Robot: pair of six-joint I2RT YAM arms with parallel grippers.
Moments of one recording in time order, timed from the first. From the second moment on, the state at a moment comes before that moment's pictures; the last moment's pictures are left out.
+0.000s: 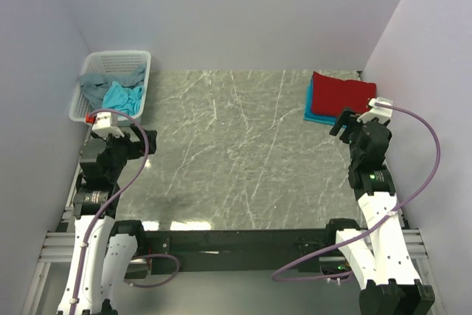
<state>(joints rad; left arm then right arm) 0.04 0.55 0.66 -0.30 0.16 -0.31 -0.04 0.73 0.71 -0.18 0.19 0.15</state>
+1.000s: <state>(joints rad) 0.23 1.87 1.75 -0.46 -0.15 -0.63 -0.05 0.71 0.70 -0.36 -0.29 -0.15</state>
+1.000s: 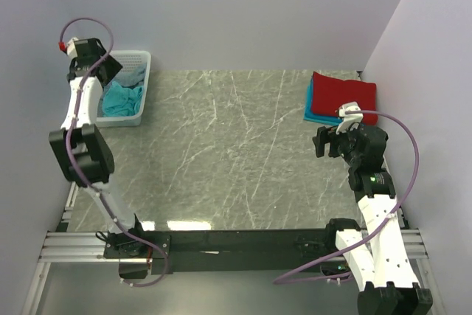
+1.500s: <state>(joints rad) 0.24 2.24 2.05 -0.77 -0.32 -0.57 -0.03 0.73 0.70 -0.36 -0.26 -0.16</state>
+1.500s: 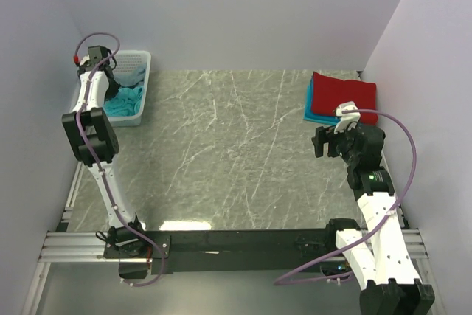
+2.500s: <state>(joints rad) -0.01 1.33 1.82 -0.07 0.31 -0.65 -0.03 0.76 0.70 -0.36 -0.27 -0.17</state>
